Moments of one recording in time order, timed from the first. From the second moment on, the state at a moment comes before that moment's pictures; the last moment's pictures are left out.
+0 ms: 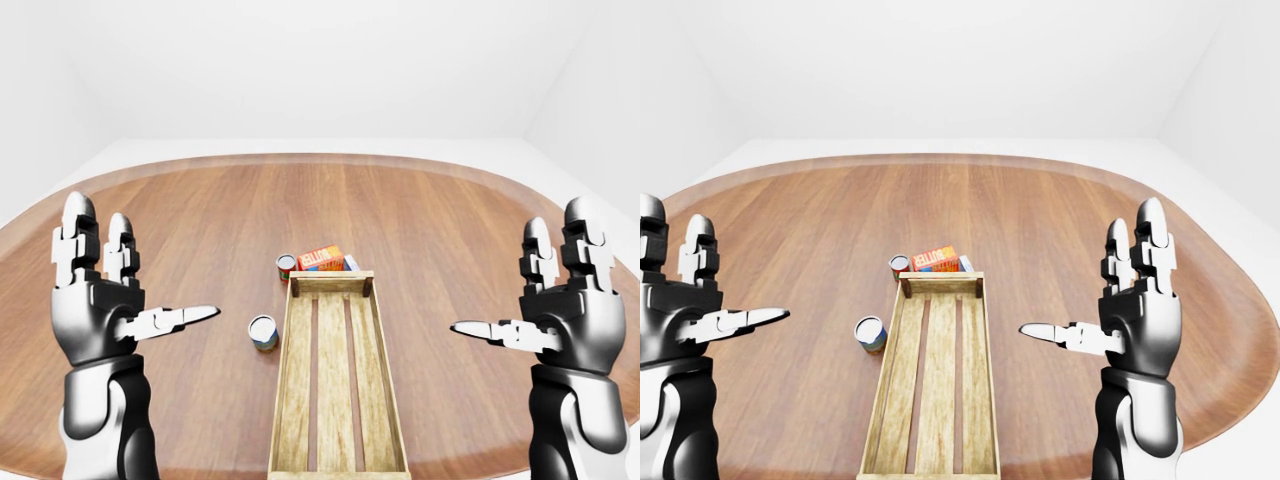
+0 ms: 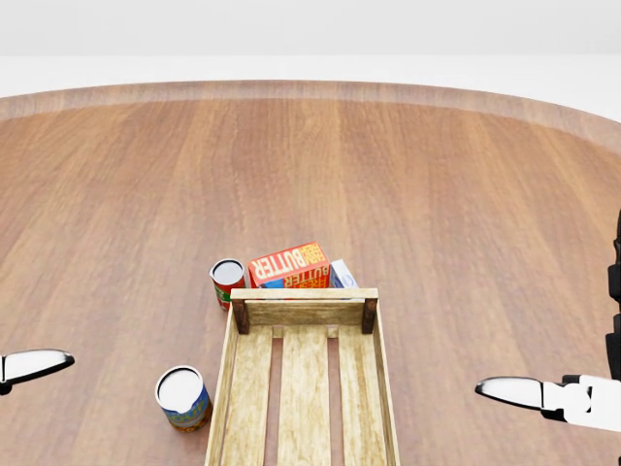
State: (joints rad) left arm 0.05 0.10 0.41 -0.56 -0.29 0.09 -0.09; right arm 0.18 0.01 -0.34 -0.70 0.21 0.09 0.12
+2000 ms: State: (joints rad) left arm -0.51 0.19 -0.06 0.72 1.11 0.09 -0.41; right arm 0.20 0.03 -0.30 -0.81 0.20 0.09 0.10
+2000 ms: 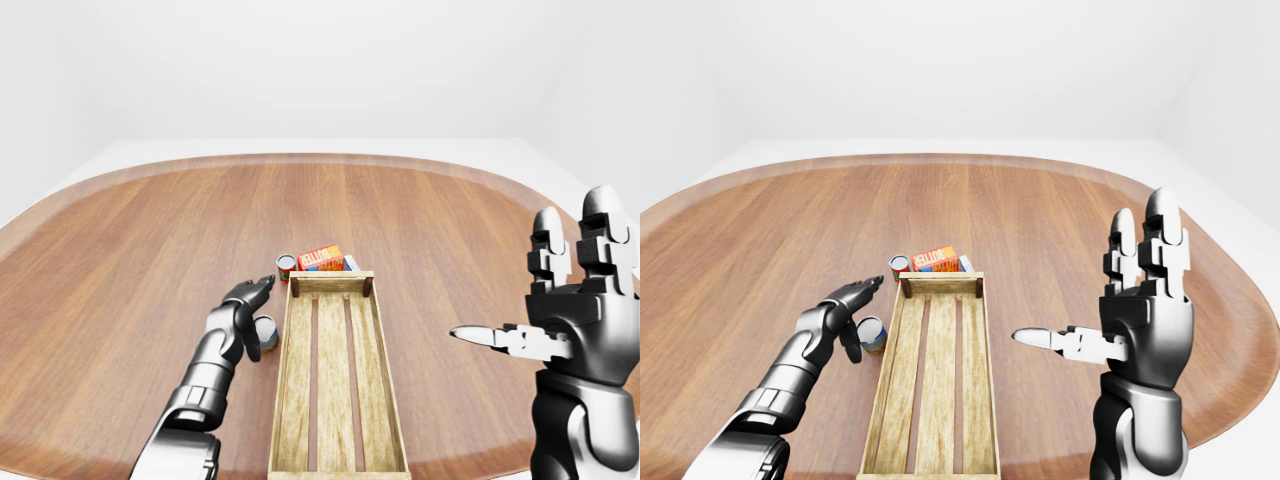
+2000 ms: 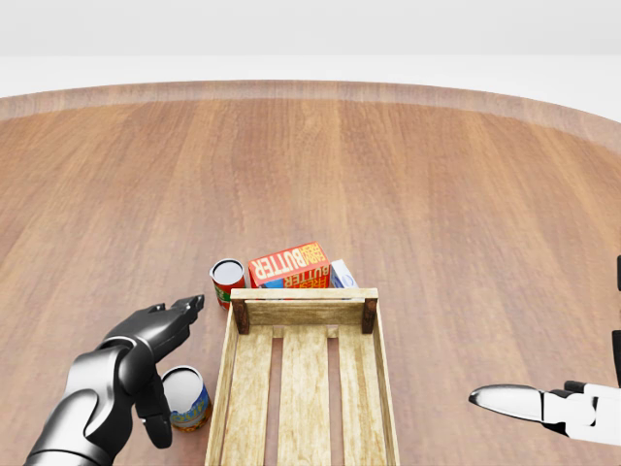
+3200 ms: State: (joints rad) left arm -0.62 0.17 -0.09 1.10 1.08 0.09 -0.23; right arm 0.20 0.03 -0.31 -0.81 0.20 0.09 0.11
